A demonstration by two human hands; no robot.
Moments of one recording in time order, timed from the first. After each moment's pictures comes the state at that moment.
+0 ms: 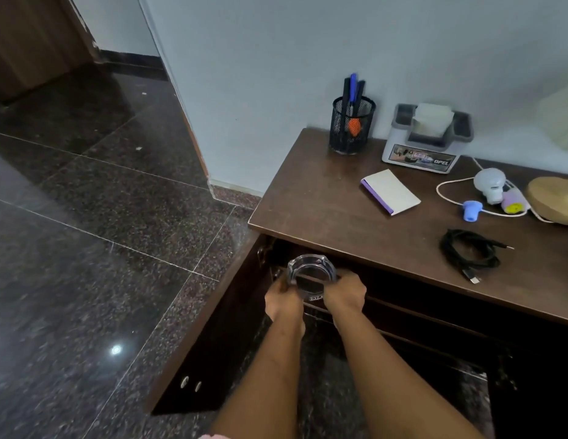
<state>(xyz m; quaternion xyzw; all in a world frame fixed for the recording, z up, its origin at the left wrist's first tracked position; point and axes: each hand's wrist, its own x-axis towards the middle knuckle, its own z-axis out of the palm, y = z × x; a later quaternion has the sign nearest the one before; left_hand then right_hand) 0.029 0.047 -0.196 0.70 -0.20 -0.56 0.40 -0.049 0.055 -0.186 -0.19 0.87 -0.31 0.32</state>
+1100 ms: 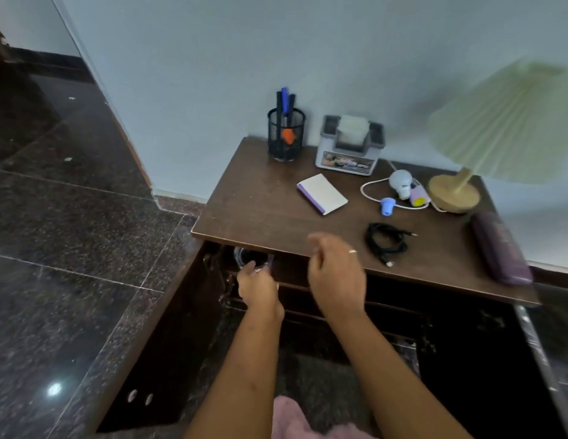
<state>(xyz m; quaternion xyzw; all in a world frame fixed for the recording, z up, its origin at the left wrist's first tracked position) -0.013 0.065 -0.132 0.63 -0.16 -0.63 0.43 -0.099 0.121 -0.092 -0.50 0.80 -0.33 0.01</state>
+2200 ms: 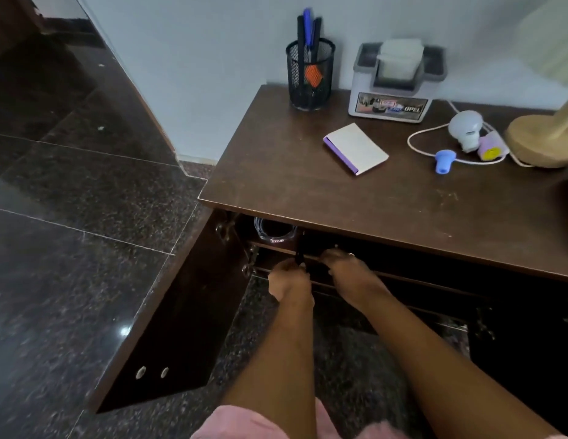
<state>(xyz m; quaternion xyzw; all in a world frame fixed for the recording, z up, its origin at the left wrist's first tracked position) -0.035 0.059 -0.234 0.75 -0.19 -0.54 0.34 -0.140 0.097 -0.231 -0.66 0.70 -0.06 0.26</state>
